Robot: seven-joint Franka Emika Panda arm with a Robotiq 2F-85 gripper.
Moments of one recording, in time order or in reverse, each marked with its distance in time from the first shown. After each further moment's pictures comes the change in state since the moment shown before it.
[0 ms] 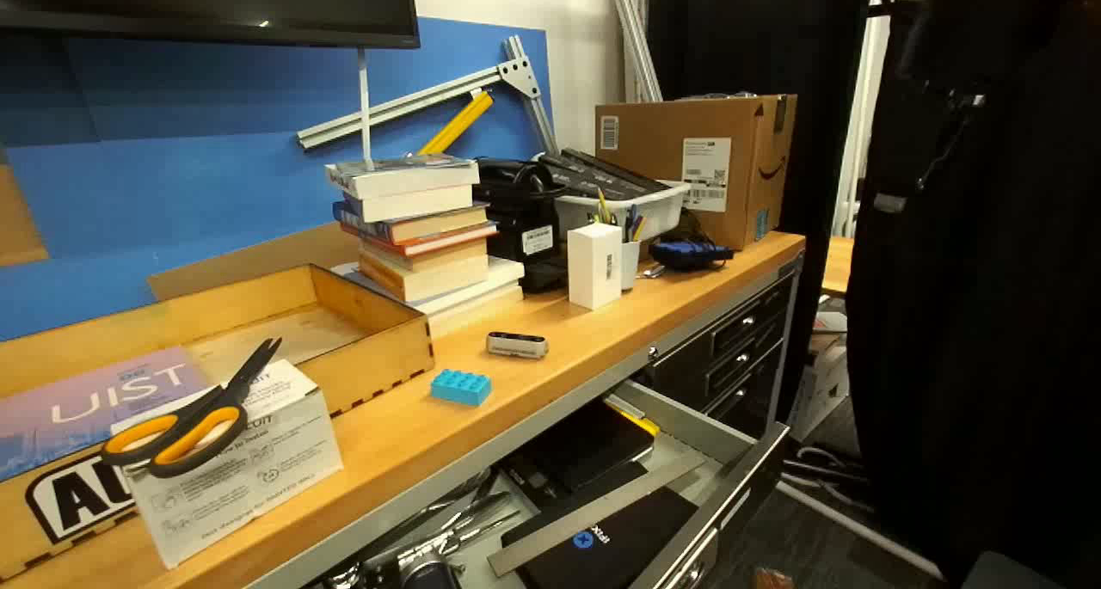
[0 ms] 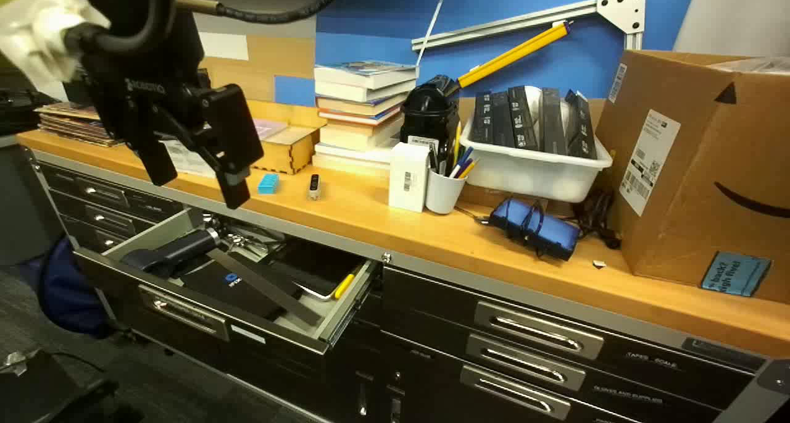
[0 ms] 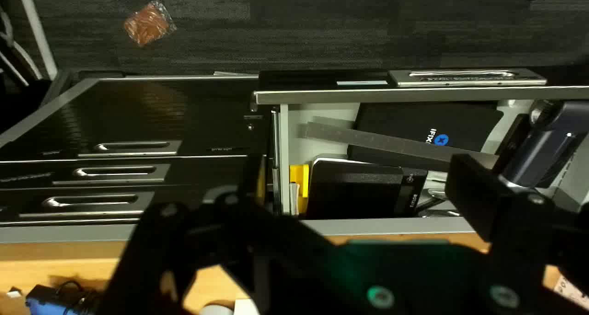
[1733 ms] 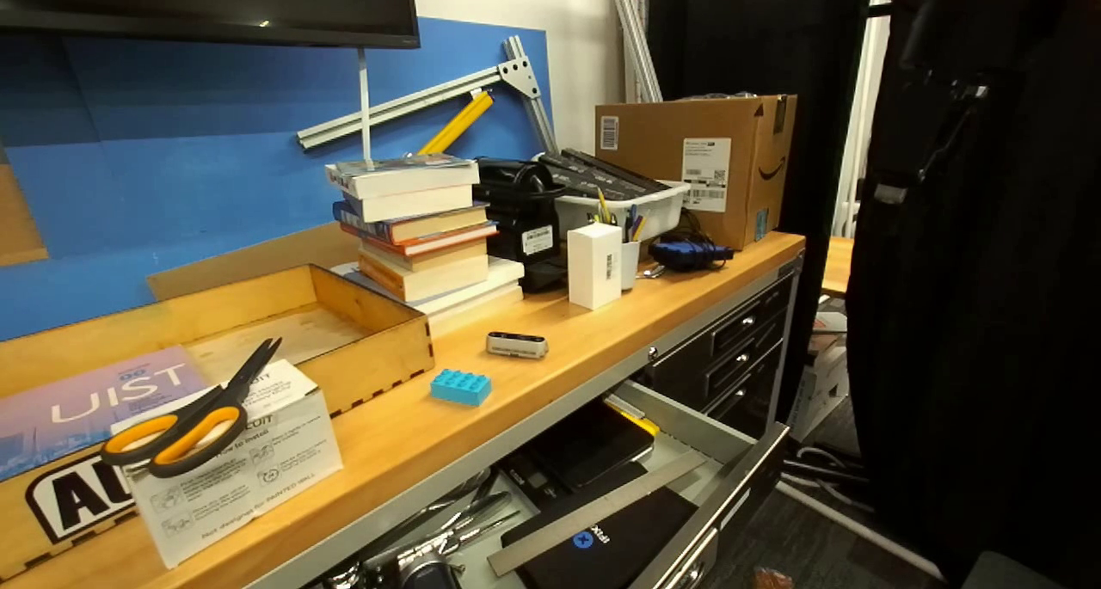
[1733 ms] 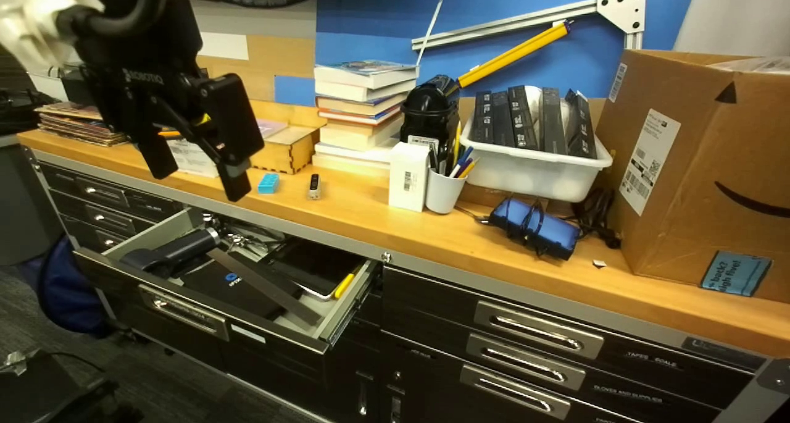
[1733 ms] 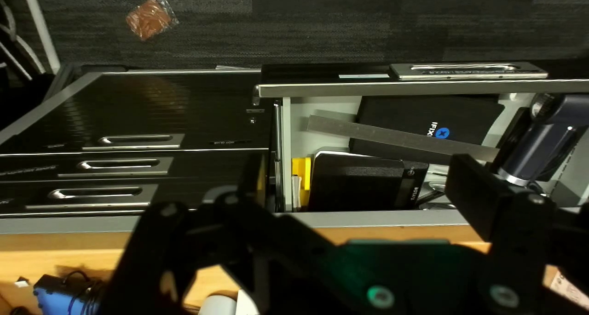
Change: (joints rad) arm 0.000 -0.006 0.000 0.008 0.000 0.000 0.000
